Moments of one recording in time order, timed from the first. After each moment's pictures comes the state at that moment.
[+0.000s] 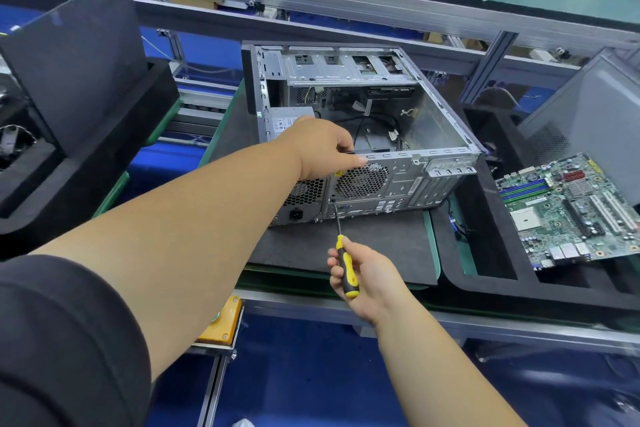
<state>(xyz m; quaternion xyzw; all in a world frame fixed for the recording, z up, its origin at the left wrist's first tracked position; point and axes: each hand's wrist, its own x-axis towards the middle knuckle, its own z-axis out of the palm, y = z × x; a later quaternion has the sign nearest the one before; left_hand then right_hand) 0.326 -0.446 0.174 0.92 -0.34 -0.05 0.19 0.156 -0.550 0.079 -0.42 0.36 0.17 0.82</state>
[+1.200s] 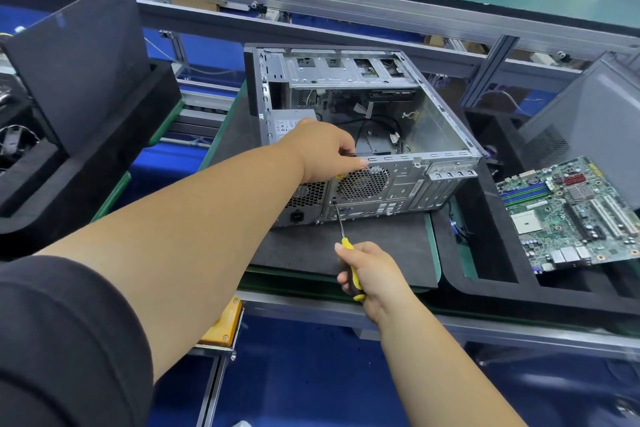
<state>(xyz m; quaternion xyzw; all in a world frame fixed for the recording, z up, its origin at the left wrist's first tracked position) 0.322 -0.447 0.174 0.92 -0.35 -0.03 0.19 0.160 -0.554 0.072 -0.64 0.33 0.11 0.69</state>
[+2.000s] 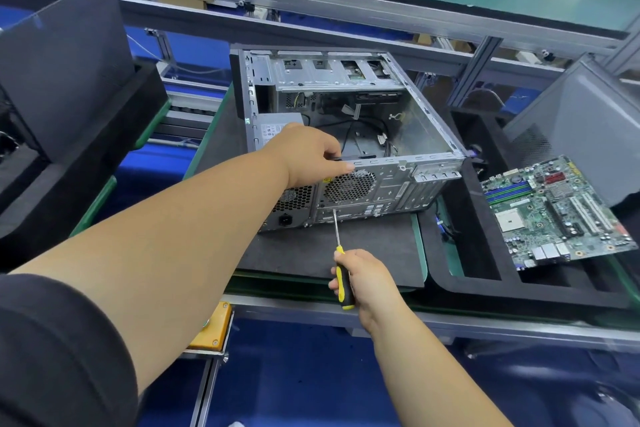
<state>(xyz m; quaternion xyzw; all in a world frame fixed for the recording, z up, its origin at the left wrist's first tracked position) 0.322 -0.446 0.177 0.92 -0.34 -0.05 0.21 0.154 -0.563 0.071 -0.63 0.35 0.11 0.69</state>
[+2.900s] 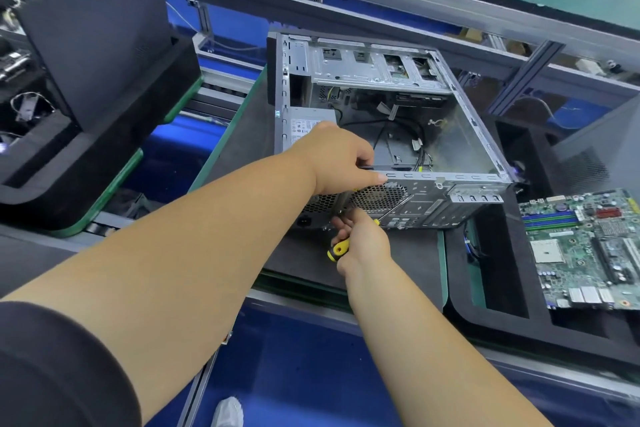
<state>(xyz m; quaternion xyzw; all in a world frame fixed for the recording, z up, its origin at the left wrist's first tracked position) 0.323 -0.445 0.174 0.91 -0.34 -0.03 0.22 0.243 -0.530 0.089 -0.39 0.47 0.04 0.79</state>
